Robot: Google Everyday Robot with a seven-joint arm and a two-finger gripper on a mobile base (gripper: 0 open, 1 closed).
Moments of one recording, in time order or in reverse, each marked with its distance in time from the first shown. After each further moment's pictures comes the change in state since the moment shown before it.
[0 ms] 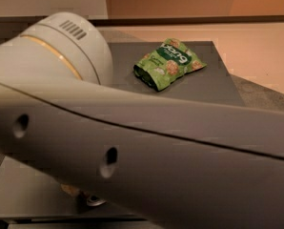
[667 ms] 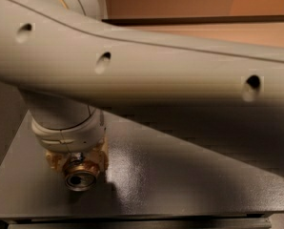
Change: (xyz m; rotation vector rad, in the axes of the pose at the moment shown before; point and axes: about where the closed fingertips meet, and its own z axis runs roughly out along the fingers) arm 0.025 -0.010 -0.023 0.056 -0.109 0.230
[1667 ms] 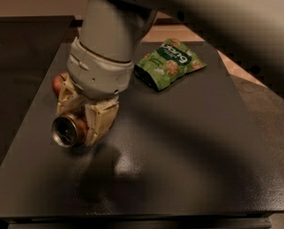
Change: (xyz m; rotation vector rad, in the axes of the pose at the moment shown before) arm 0.044 -0.002 -0.052 0.303 -0.332 0.730
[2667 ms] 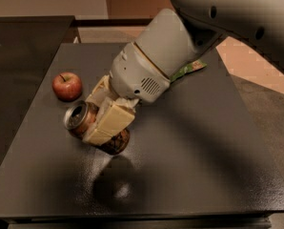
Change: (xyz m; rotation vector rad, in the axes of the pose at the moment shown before) arm 0.003 0.016 -0.017 0.139 -0.347 0.663
